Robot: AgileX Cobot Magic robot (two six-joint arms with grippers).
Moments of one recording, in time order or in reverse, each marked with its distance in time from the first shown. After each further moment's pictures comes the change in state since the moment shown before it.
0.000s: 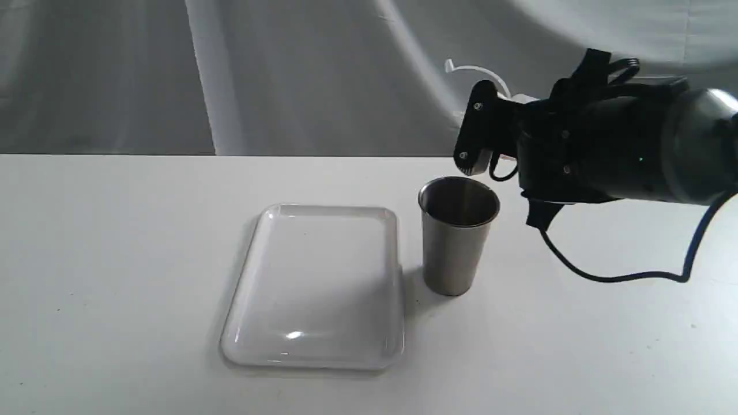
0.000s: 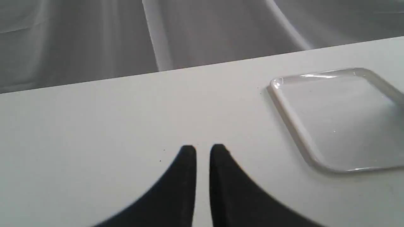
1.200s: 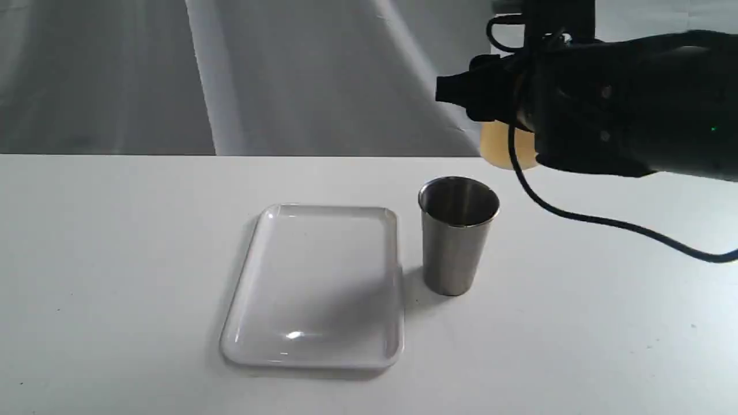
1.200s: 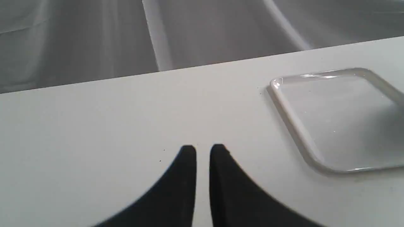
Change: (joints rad) left arm 0.000 0.000 0.000 0.000 0.000 0.000; right arm 0.082 -0.146 0.000 -0.033 -0.146 1.258
